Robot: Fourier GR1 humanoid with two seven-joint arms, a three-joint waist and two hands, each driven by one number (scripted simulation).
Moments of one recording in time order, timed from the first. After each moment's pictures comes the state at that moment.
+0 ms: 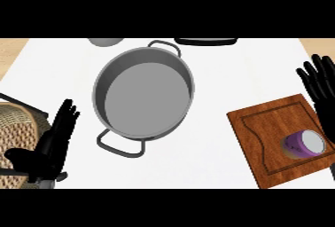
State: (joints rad) left arm 0.05 0.41 -0.24 -1.60 0.33 0.33 -0.04; right arm -0.14 -0.51 -0.02 -1.63 -0.46 0.09 -0.16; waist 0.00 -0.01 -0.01
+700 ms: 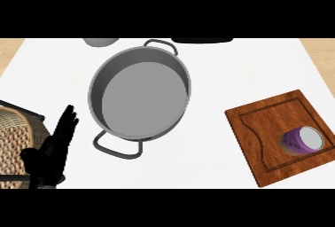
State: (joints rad) left arm 0.08 0.44 -0.30 -1.62 0.25 0.40 0.04; right arm 0.04 -0.82 -0.17 -1.33 -0.15 0.12 -0.47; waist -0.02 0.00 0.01
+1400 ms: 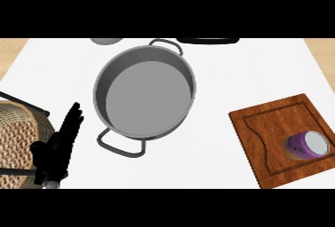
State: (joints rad) left arm 0.04 0.44 -0.32 -1.61 0.24 0.40 0.08; right arm 0.01 -1.03 -0.12 -1.26 0.00 0.33 -0.52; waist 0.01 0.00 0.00
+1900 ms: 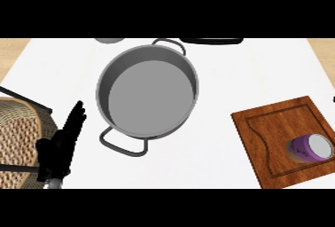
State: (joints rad) left arm 0.01 0.45 -0.34 -1.60 0.23 0.40 0.09; right arm -0.09 -1.13 0.09 -1.40 0.16 0.51 -0.22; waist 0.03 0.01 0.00
